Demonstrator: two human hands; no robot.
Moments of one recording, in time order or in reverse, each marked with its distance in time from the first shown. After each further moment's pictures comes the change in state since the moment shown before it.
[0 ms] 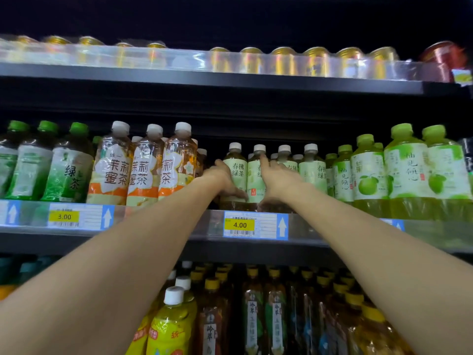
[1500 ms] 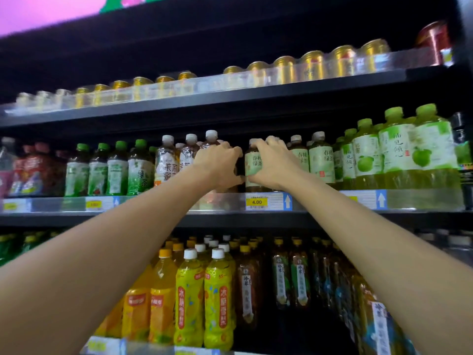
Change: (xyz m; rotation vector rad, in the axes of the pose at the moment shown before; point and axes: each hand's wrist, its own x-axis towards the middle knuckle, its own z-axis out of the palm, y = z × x) left_hand -0.137 0.000 -0.078 0.653 0.213 0.292; right_hand -0.095 -0.050 -0.068 0.320 0.211 -0.131
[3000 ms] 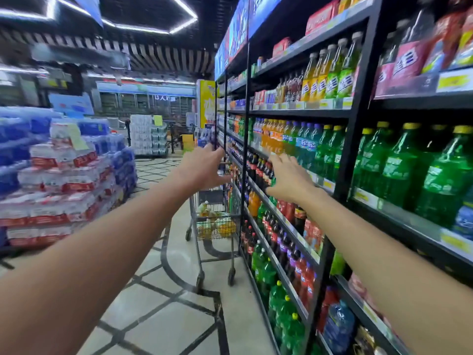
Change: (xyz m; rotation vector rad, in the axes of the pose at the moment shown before) left_hand -0.558 -0.501 -0.062 0.622 -0.600 -0.939; right_hand -0.112 -0.720 0.232 0.706 -0.534 -0.776
